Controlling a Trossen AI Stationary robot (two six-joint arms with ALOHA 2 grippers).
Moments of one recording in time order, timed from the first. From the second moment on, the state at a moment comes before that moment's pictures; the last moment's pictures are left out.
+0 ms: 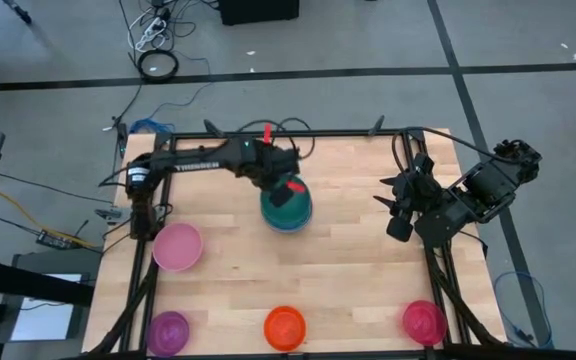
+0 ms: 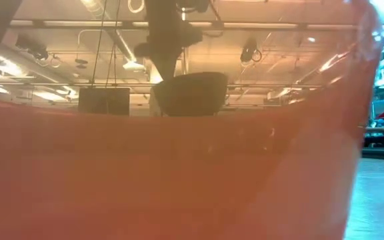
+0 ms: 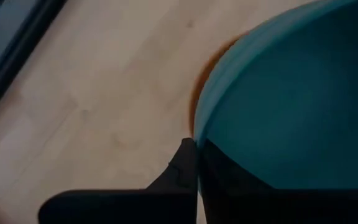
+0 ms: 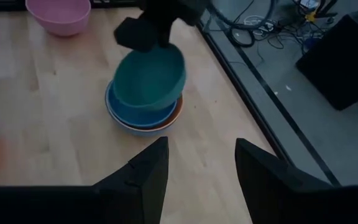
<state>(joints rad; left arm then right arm) 0.17 1.88 1.81 -1.27 -0.28 -0.52 0.61 1.30 1.73 -1.57 0.85 0.74</state>
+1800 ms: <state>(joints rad) -0.36 1.75 1.50 -1.57 0.04 -0.90 0.70 1.30 1.71 -1.57 0.89 0.84</state>
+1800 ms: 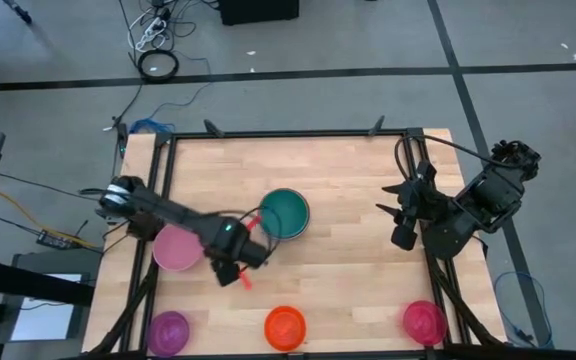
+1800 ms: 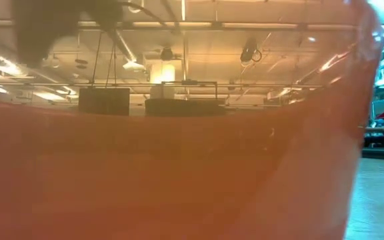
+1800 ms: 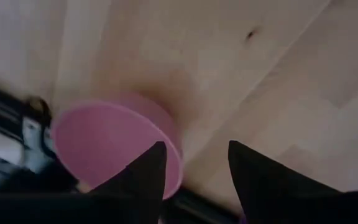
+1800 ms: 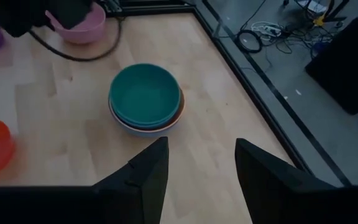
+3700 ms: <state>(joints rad) -0.27 1.63 1.52 -1.36 -0.24 -0.86 0.66 1.30 1.71 -1.57 0.94 0.82</state>
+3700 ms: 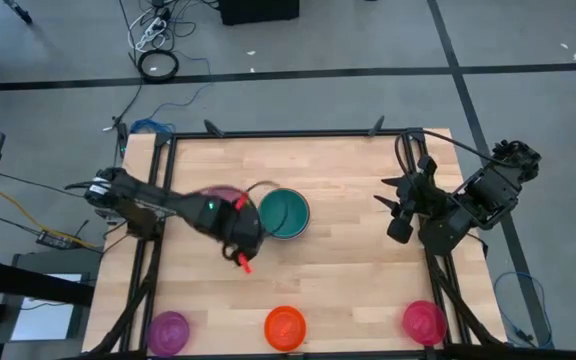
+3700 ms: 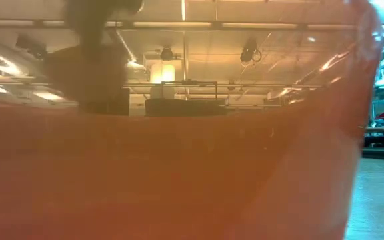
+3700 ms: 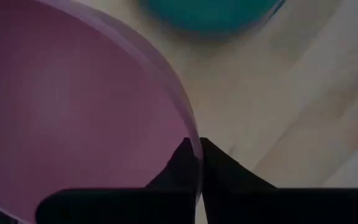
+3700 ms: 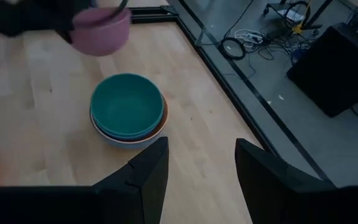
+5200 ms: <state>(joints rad) -0.25 2.04 2.13 -1.48 -0.07 -0.52 0.67 1.30 1.71 -1.57 0.92 0.79</state>
